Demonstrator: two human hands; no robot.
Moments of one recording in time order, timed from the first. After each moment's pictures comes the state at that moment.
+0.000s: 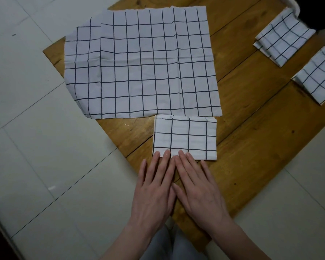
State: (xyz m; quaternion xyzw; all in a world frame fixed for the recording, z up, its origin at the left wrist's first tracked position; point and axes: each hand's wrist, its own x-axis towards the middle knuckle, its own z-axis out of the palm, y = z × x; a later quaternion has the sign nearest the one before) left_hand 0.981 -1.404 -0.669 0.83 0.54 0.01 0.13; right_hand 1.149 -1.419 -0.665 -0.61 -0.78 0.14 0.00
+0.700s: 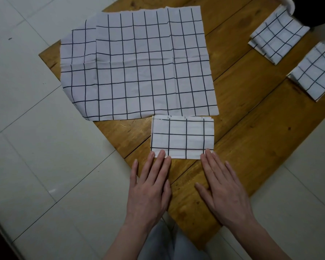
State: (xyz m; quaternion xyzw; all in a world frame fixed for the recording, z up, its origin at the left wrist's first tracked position) left_hand 0.971 -1.402 -0.674 0.82 0.55 0.06 0.14; right_hand 1.204 -1.431 -0.666 -0.66 -0.74 0.14 0.01
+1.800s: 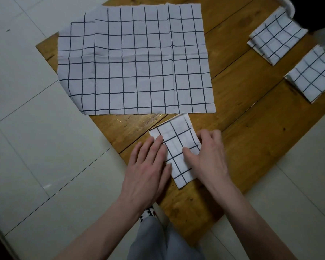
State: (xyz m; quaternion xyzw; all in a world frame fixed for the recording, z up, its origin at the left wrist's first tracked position) left_hand 0.980 -1.362 -0.652 0.84 0.53 0.01 0.13; right_hand 1.167 -1.339 -0.617 -0.79 -0.53 0.29 0.07
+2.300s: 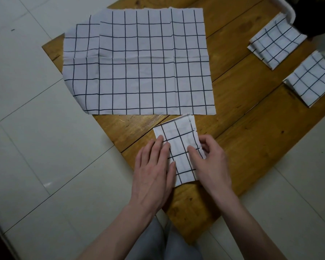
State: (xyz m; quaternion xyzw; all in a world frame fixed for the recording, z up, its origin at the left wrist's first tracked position) left_hand 1.005 -1.375 -0.646 0.76 0.61 0.08 0.19; right_hand 1.171 -1.358 -0.621 -0.77 -0.44 0.39 0.25
